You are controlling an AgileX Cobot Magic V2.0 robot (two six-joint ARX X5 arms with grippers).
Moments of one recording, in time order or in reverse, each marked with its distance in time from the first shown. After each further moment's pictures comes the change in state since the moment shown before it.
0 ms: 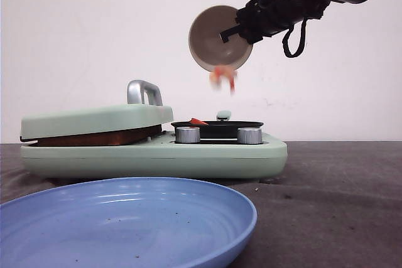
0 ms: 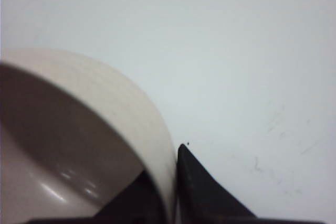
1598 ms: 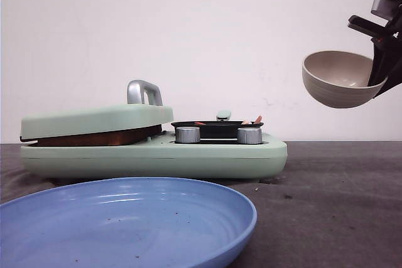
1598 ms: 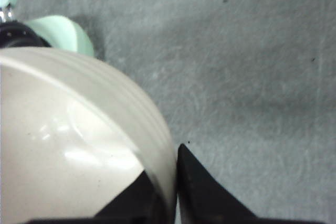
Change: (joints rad) left arm 0.000 0.000 0.000 -0.006 0.002 0.000; right arm -0.483 -0.229 0.031 -1.307 -0.443 0.632
